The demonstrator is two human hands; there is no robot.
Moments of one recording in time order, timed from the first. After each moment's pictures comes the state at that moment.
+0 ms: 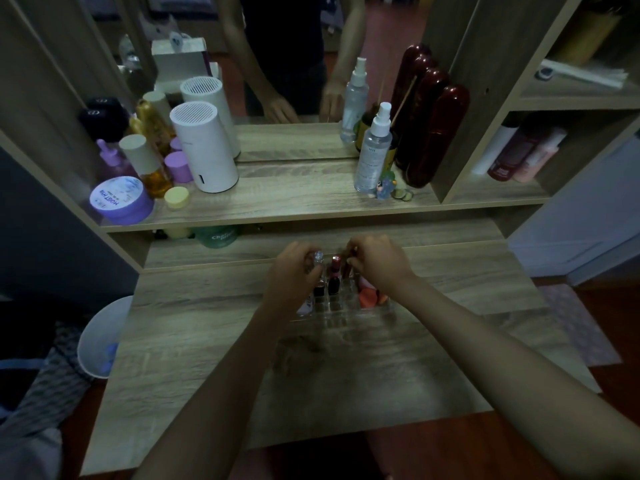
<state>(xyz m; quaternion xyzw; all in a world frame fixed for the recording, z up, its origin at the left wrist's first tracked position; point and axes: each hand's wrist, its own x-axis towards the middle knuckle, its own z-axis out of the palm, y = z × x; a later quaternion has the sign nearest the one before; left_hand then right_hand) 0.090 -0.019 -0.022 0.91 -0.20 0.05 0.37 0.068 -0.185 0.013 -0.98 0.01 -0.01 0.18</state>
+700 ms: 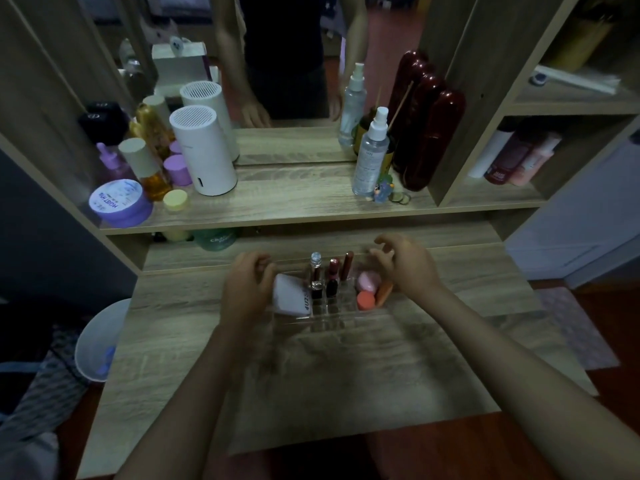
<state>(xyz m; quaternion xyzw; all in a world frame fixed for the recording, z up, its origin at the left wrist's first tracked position) 0.089 0.039 -0.026 0.92 -0.08 0.10 0.38 0.051 -0.222 0.013 -0.97 0.09 -0.07 0.23</state>
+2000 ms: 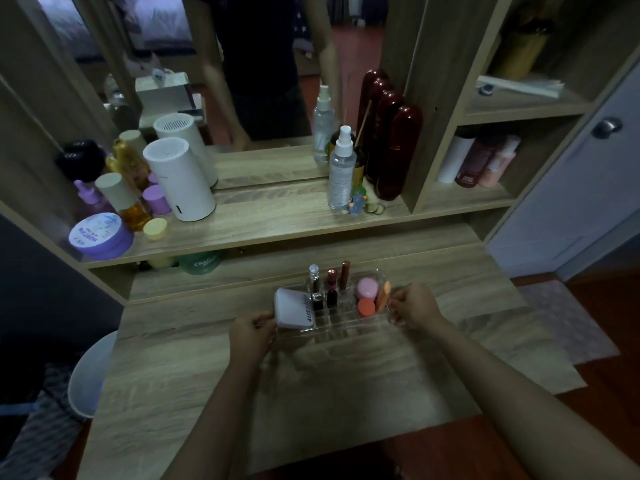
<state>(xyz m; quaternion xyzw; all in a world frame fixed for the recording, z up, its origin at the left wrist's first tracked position) 0.059 0.021 -0.070 0.81 0.12 -0.13 0.56 0.011 -0.270 -0.042 -0.90 0.24 0.10 0.35</state>
